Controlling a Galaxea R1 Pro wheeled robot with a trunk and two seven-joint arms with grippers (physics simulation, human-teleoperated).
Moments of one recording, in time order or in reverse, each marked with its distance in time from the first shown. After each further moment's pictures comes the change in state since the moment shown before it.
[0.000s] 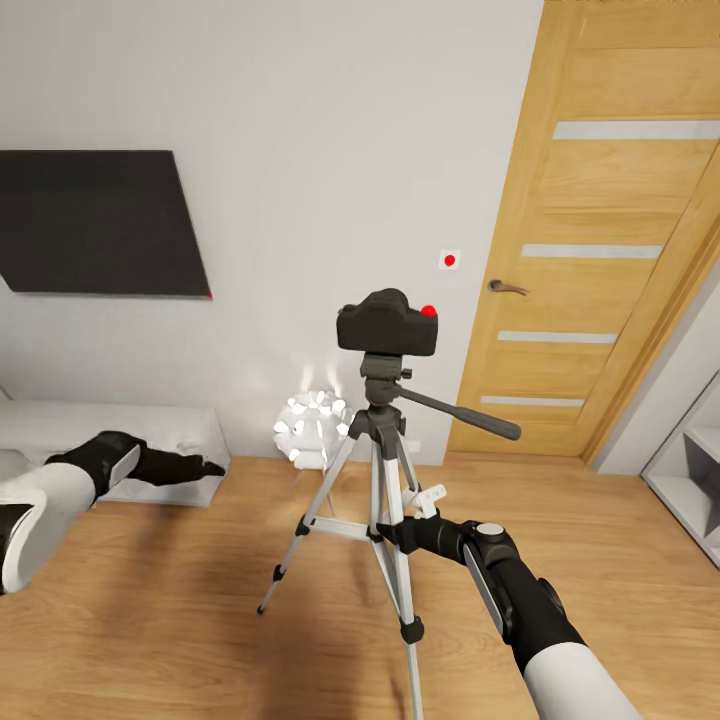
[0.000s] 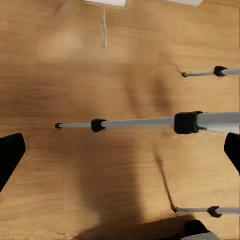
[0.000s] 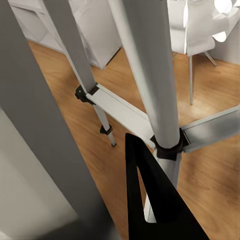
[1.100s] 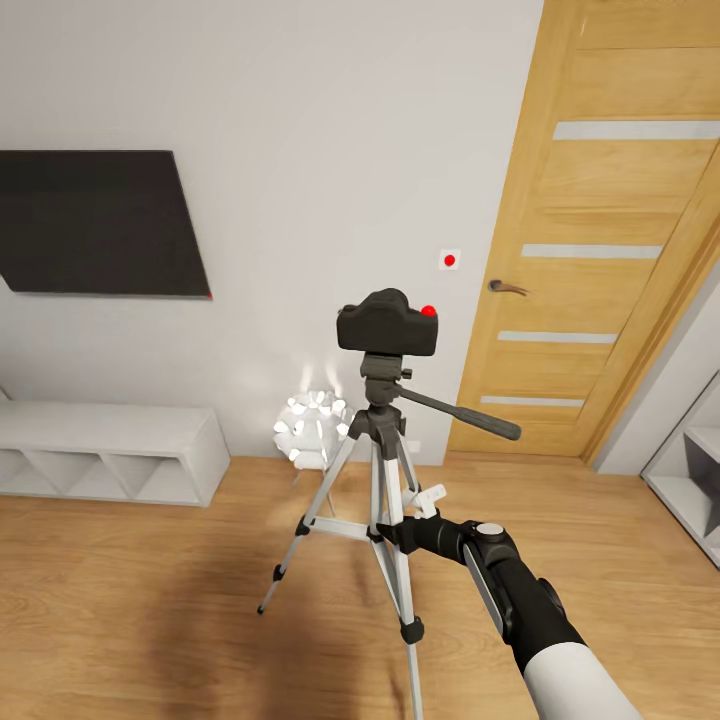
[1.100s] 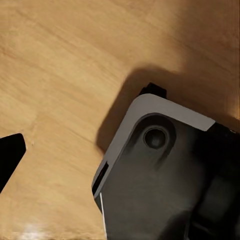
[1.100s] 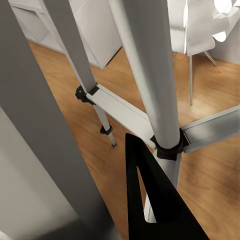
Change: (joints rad) left arm 0.951 -0.208 0.015 0.003 0.539 -0.532 0.681; right arm 0.000 0.000 -0.001 0.001 -0.002 0.001 -0.001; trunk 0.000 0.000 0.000
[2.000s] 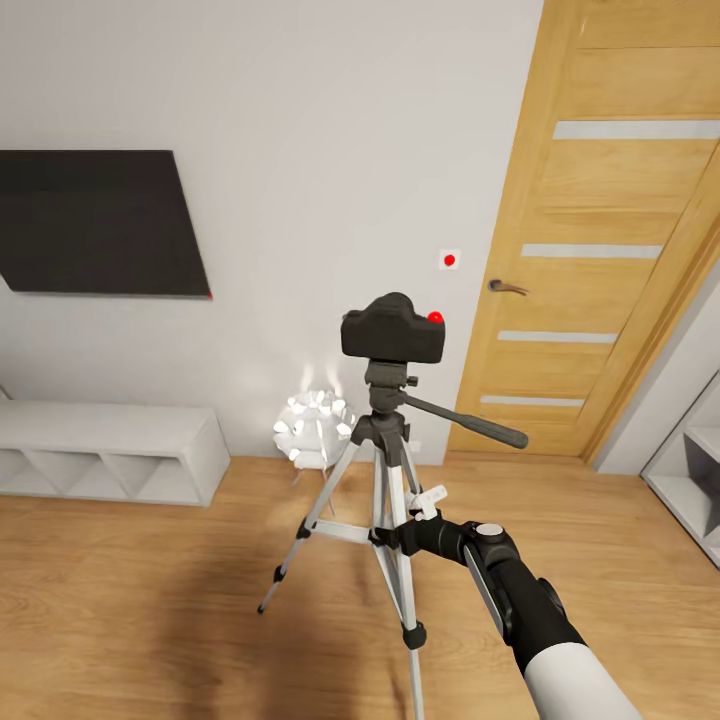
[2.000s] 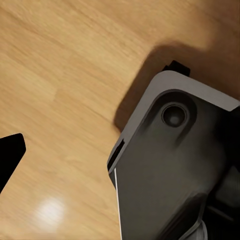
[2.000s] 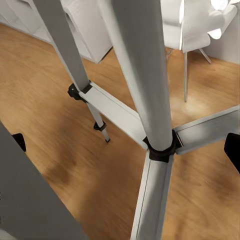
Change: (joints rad) left arm 0.007 -0.050 0.000 -0.001 0.009 0.044 0.156; right arm 0.001 -0.002 0.000 0.001 0.038 -0.003 -0.003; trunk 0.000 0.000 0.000
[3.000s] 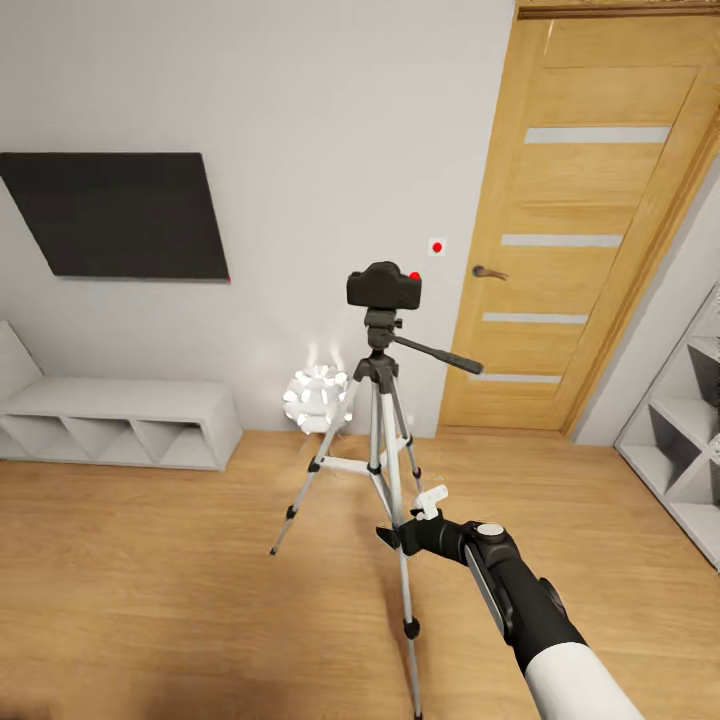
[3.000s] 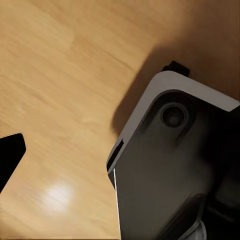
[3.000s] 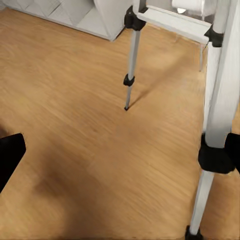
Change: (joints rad) left arm 0.000 -0.001 0.000 0.000 0.002 -0.003 0.000; right arm 0.000 -0.002 -0.003 0.000 0.002 0.002 -0.003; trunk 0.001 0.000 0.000
